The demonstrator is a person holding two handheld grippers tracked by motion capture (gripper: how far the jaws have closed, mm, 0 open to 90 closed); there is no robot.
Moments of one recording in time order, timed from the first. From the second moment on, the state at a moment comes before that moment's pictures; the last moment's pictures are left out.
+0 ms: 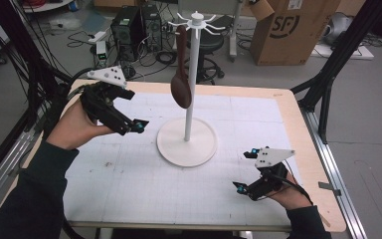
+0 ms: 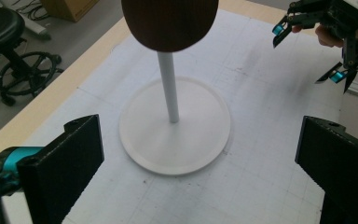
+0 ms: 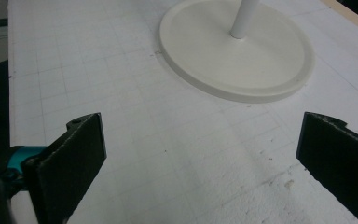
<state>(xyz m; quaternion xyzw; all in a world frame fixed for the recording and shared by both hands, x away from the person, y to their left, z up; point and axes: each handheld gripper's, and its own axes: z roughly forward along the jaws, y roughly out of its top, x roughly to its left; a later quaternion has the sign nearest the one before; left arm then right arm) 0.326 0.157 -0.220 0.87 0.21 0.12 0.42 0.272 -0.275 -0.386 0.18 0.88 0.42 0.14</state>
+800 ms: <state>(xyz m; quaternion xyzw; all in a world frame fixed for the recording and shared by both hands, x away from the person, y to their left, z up) 0.284 0.177 -0.304 0.86 0.19 0.12 0.46 0.270 -0.279 -0.383 0.19 0.87 0.43 0.15</state>
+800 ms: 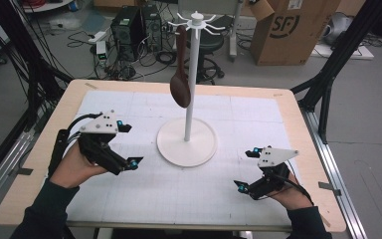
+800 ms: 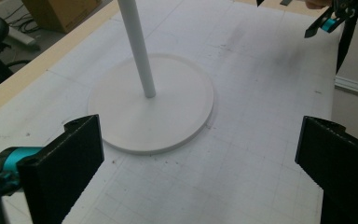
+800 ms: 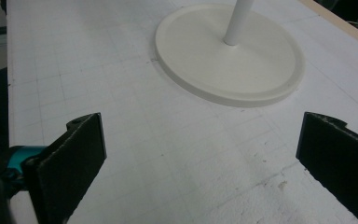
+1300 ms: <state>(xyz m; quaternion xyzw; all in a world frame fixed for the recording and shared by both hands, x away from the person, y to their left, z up) 0.274 0.198 -0.351 0.84 0.22 0.12 0.49 0.269 -0.280 -0.382 0.19 0.86 0.44 0.15</state>
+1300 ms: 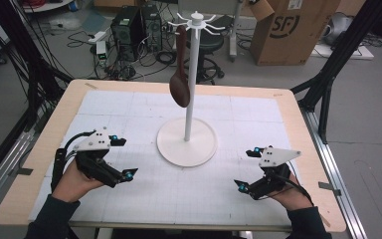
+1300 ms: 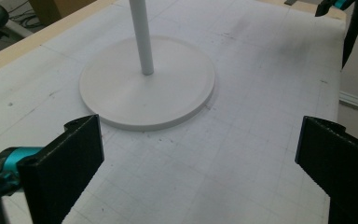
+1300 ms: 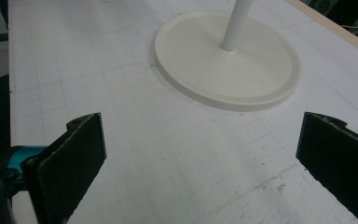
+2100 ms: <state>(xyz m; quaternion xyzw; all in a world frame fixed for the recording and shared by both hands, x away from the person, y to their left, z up) 0.261 0.211 -0.384 0.81 0.19 0.12 0.53 0.268 -0.280 -0.384 0.20 0.85 0.46 0.15</state>
